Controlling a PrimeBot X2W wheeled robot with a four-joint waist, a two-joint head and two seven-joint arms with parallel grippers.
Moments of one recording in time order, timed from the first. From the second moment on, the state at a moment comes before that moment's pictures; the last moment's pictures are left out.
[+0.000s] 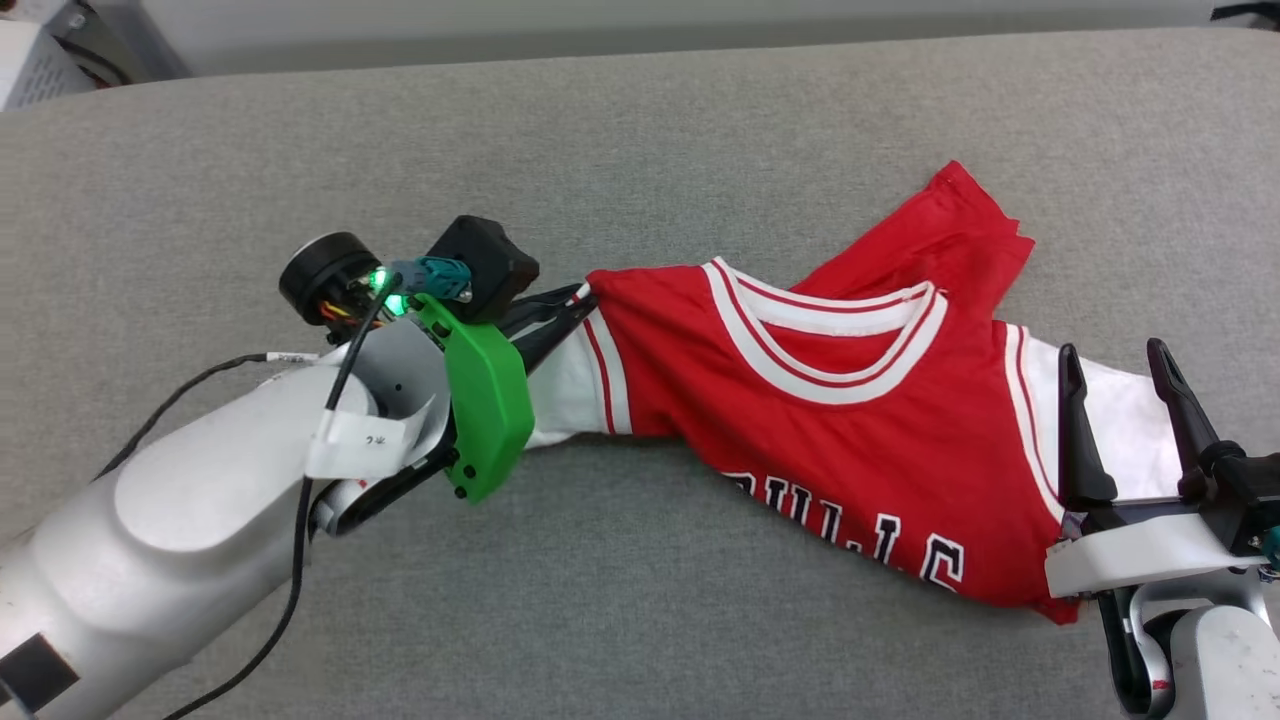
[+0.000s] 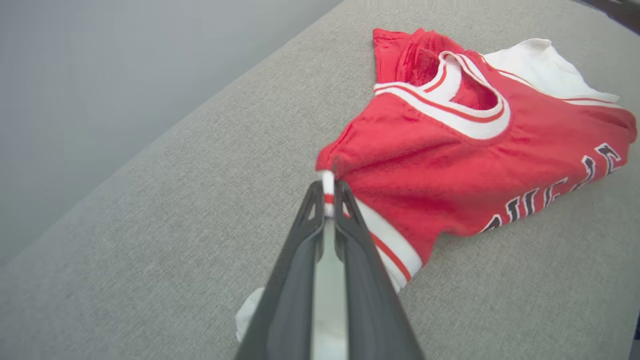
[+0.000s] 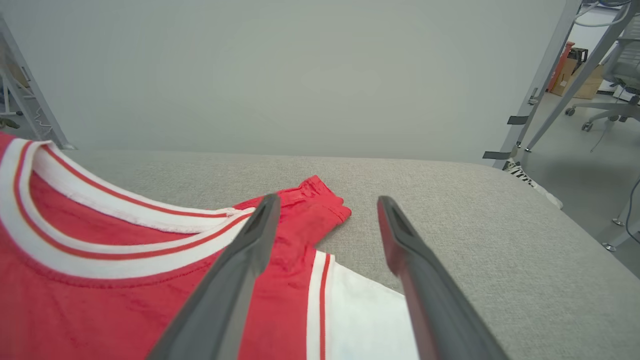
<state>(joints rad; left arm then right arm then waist) -0.98 0.68 -1.22 0.12 -0.92 -0.03 0.12 -0.11 -0.06 -0.10 0.04 0.05 0.13 -0.26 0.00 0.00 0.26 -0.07</state>
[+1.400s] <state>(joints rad) -1.30 0.43 -1.24 0.85 -0.84 -0.12 0.03 -0.28 -0.05 -0.05 -0.01 0.08 0.13 -0.26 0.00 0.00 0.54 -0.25</state>
